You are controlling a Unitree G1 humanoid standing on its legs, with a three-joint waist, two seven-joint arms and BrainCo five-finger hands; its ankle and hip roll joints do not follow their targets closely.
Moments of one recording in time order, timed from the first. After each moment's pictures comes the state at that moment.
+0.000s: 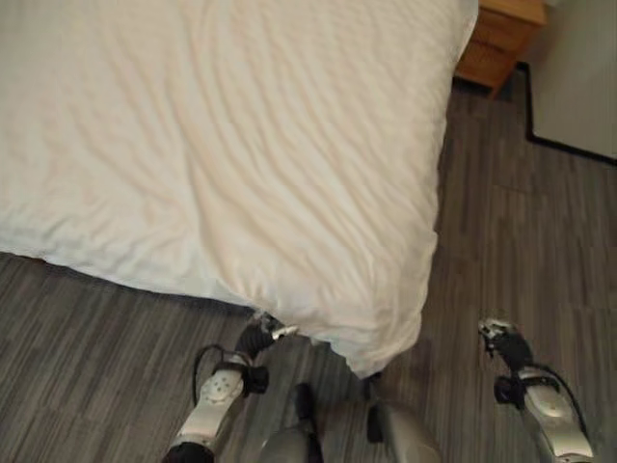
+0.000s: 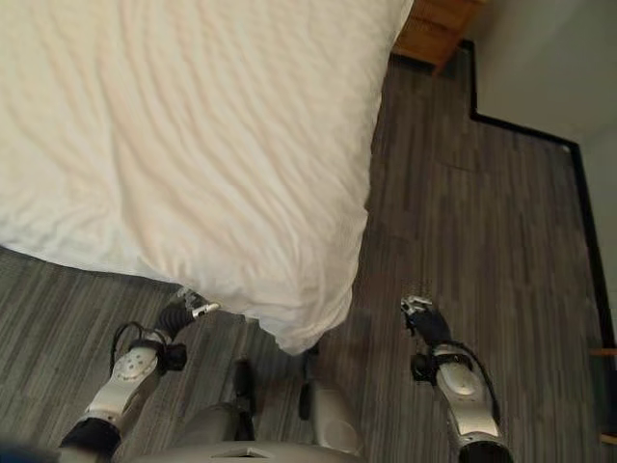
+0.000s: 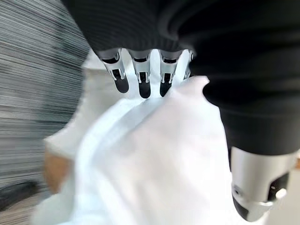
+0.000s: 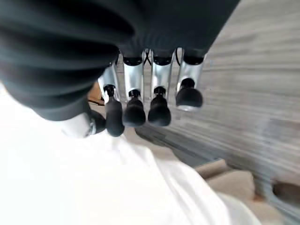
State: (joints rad) left arm -0.03 0.39 -0.24 0.44 -0.34 -0.15 0.00; right arm 0.12 -0.42 0.08 0.39 0.27 -0.15 0.02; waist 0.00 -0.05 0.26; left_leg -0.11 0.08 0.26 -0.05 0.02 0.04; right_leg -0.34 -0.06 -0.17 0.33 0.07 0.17
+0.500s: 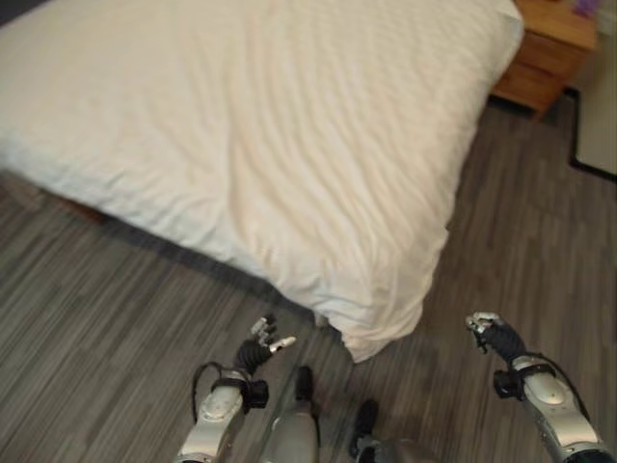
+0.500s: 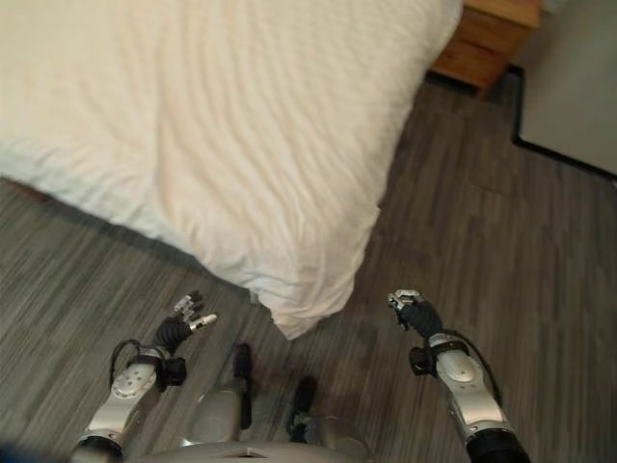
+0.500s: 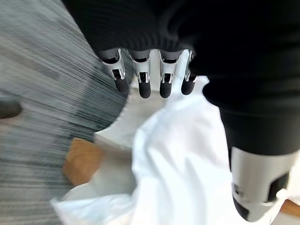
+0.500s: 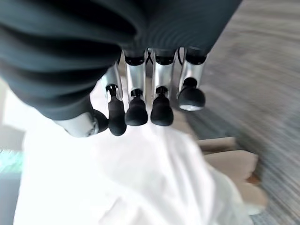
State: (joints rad) left arm 0.07 0.34 -0.22 0.45 -0.34 -0.15 -0.03; right arm 0.02 -0.54 0.15 0.37 0.27 -0.14 0.07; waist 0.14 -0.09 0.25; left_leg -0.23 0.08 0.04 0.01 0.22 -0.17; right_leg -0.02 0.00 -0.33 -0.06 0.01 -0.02
